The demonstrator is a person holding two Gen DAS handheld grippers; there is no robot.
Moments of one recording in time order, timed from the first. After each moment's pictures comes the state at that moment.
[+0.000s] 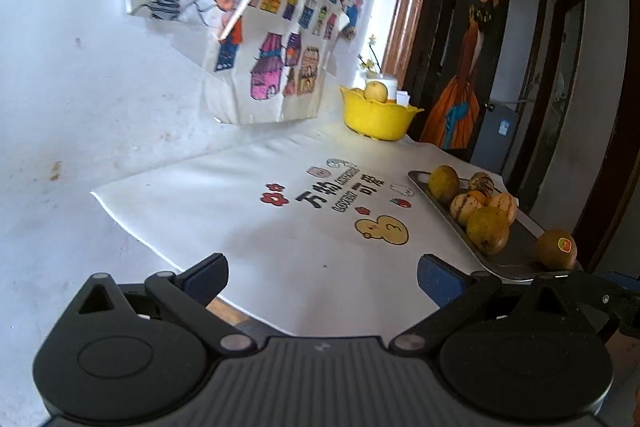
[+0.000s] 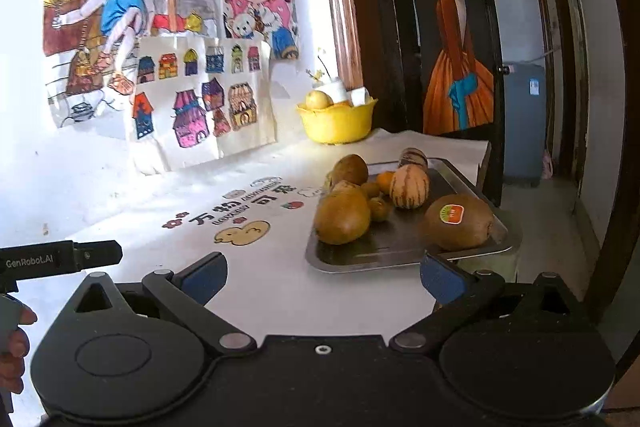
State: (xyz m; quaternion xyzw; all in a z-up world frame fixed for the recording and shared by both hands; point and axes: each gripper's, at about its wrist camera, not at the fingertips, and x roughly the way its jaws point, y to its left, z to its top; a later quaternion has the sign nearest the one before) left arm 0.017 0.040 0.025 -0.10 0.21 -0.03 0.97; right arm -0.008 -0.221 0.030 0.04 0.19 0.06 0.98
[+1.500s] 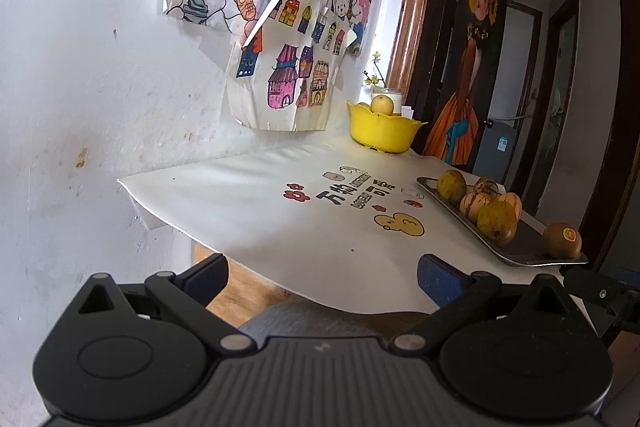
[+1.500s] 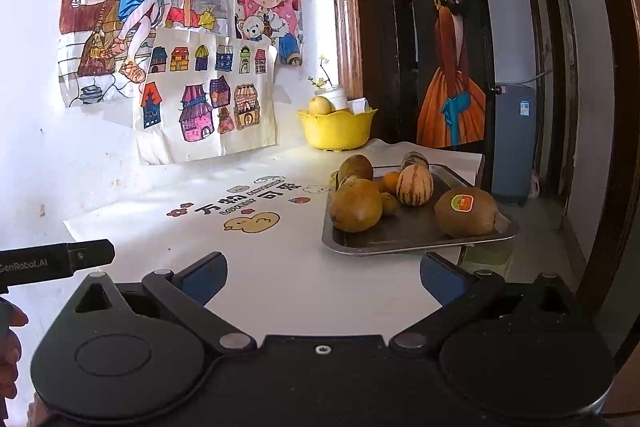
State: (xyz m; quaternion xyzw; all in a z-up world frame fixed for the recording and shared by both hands) left arm -0.007 0.057 -0.001 -0.10 0.18 -0.02 0.98; right arm -0.030 -0.187 0.013 0.02 0.16 0.04 0.99
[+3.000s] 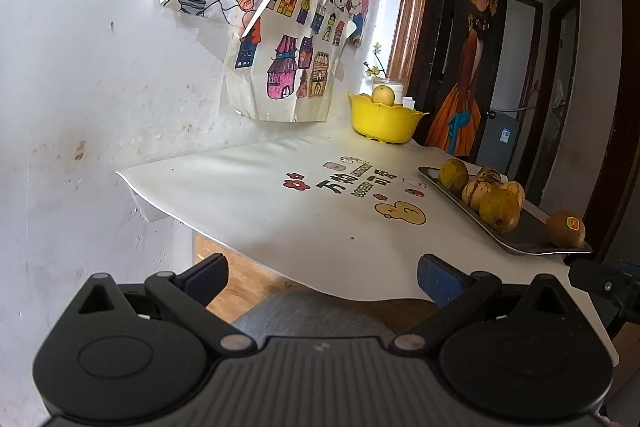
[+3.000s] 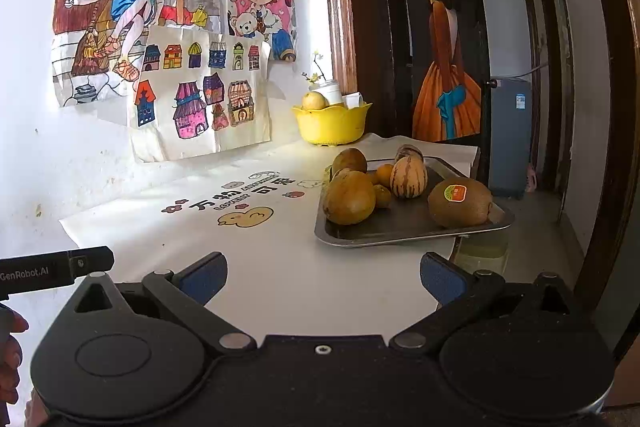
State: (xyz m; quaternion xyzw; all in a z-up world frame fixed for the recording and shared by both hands) left arm -0.005 0.054 -0.007 -0.09 0.19 -0.02 0.98; right arm -0.031 -0.192 0.009 0.03 0.17 0.03 0.98
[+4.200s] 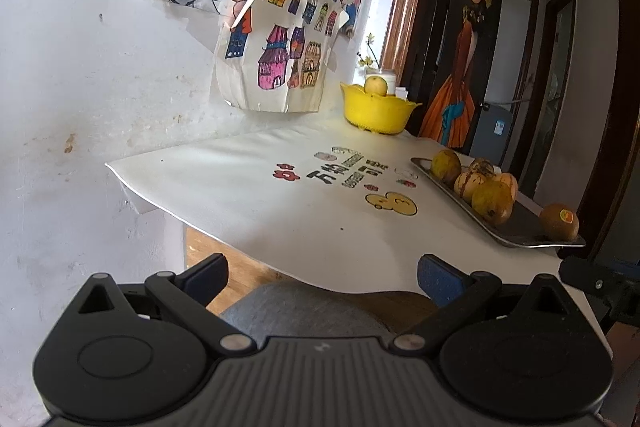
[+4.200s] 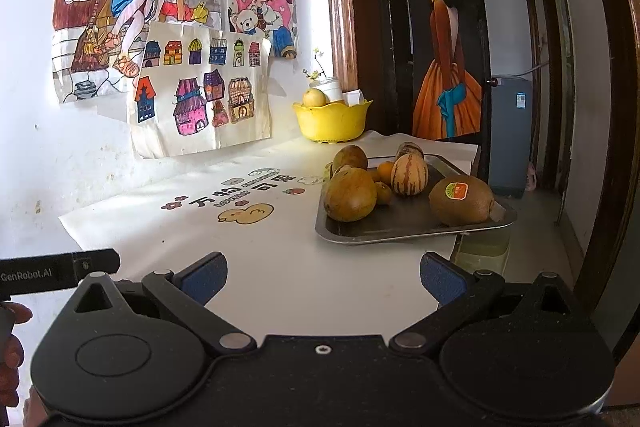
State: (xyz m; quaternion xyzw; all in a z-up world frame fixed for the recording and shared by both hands) left arm -0.003 0.047 -0.007 -0.09 0.21 -0.03 0.97; right arm -0.030 -0.192 0.007 0.02 0.17 0.03 0.98
